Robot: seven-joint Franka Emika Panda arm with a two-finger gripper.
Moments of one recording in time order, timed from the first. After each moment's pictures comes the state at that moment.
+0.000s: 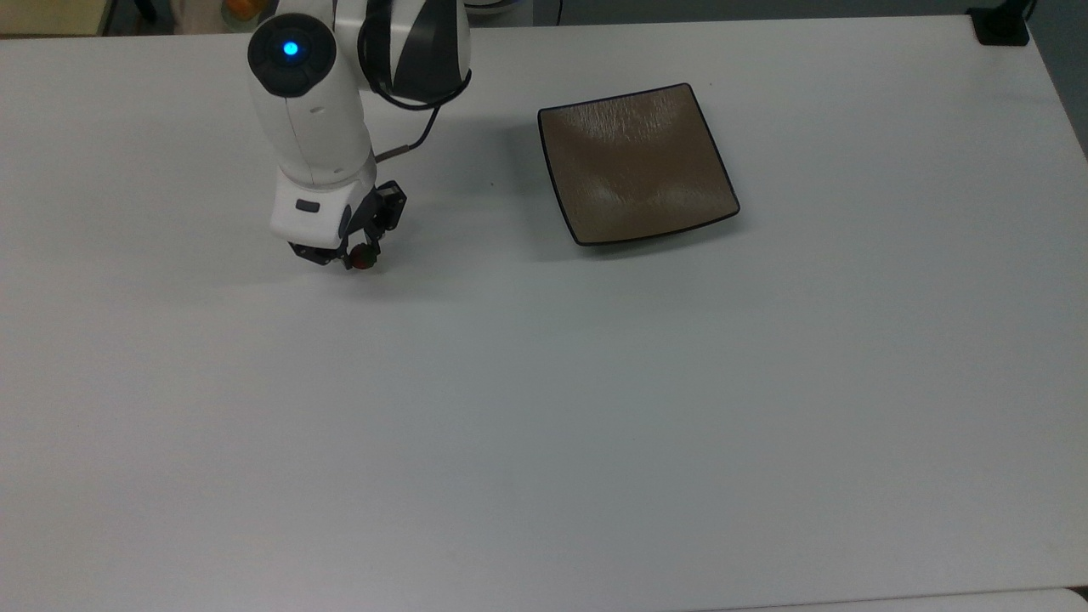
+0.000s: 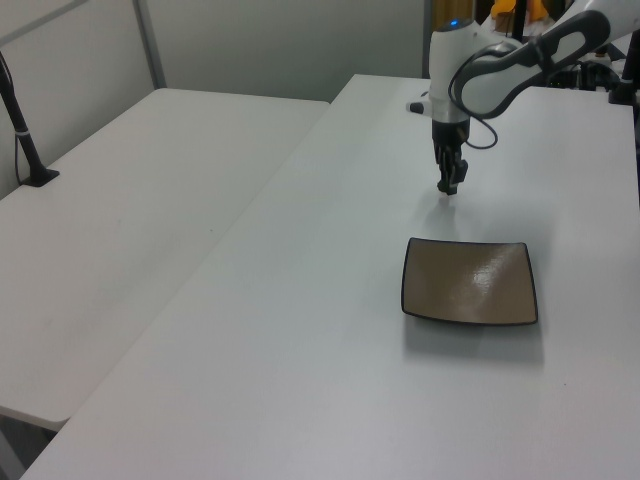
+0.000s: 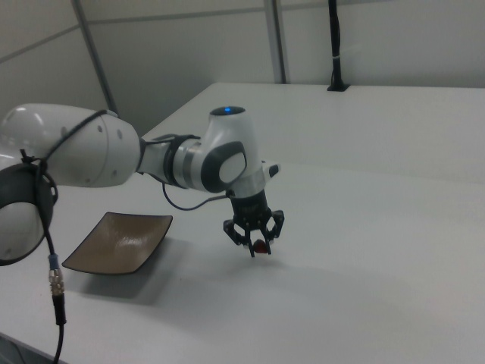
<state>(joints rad) -0.20 0.39 0.13 -1.81 -0.14 2.19 -0.68</state>
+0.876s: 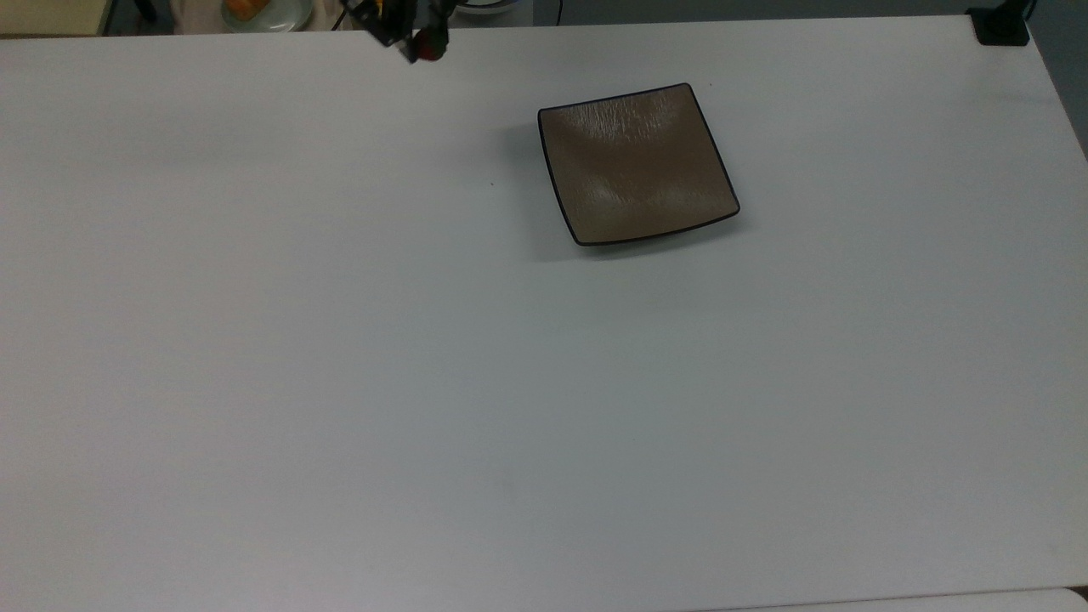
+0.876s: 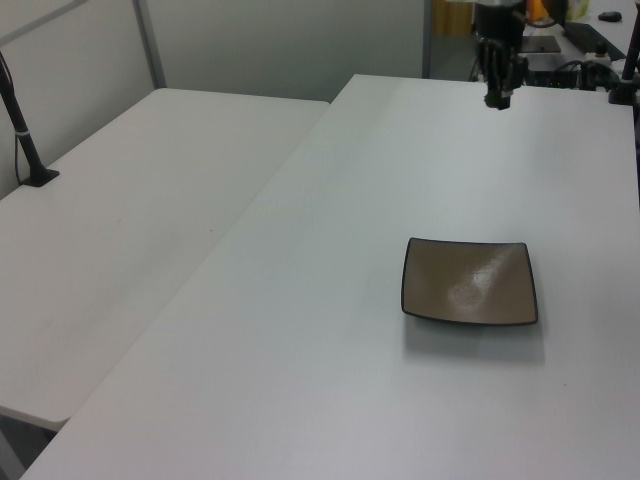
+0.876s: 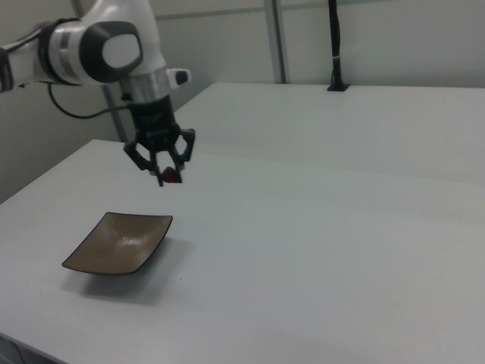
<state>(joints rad) -0.06 -0.05 0.14 -1.75 -0.04 1.64 -0.67</state>
